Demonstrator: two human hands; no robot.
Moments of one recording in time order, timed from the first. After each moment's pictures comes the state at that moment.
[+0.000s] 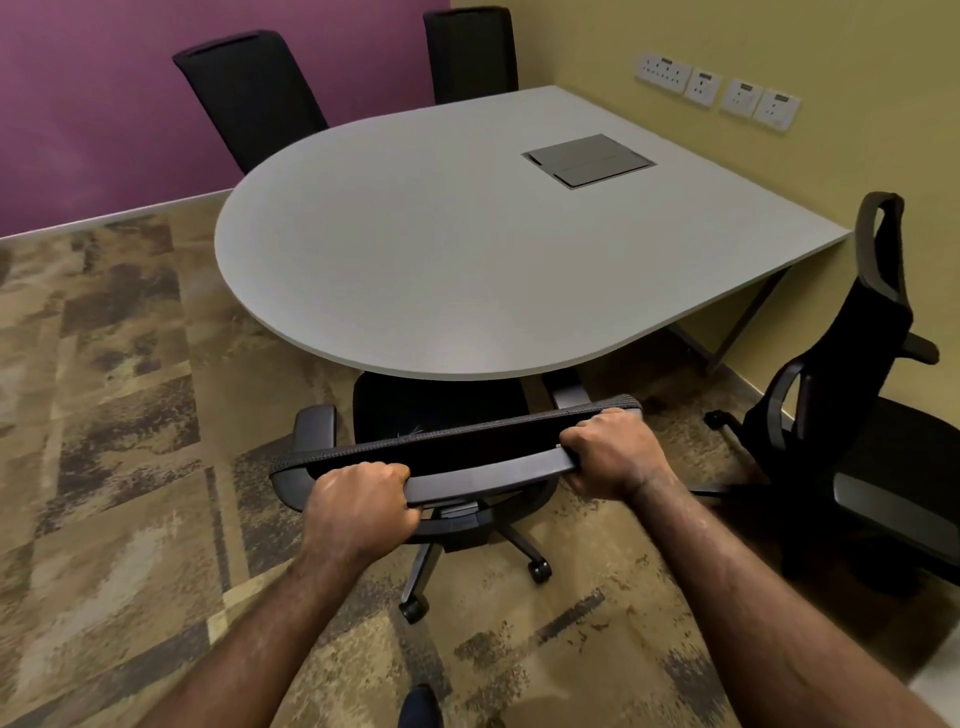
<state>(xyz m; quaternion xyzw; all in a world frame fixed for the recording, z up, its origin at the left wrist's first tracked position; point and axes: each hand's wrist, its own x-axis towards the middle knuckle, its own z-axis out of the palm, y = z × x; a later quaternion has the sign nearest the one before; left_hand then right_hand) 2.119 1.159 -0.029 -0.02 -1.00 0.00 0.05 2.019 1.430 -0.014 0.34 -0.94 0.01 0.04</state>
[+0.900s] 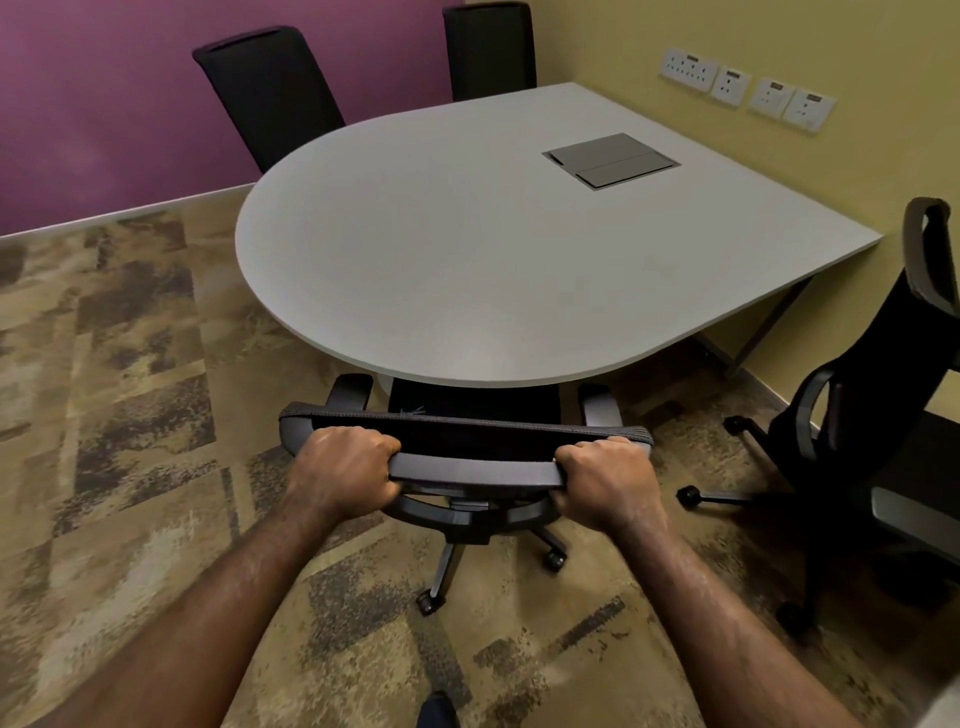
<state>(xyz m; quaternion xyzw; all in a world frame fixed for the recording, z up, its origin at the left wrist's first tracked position) 2.068 1.070 -0.023 -0.10 -0.99 0.03 0.04 2.034 1.362 -0.031 0.26 -0.96 -0.02 0.09</state>
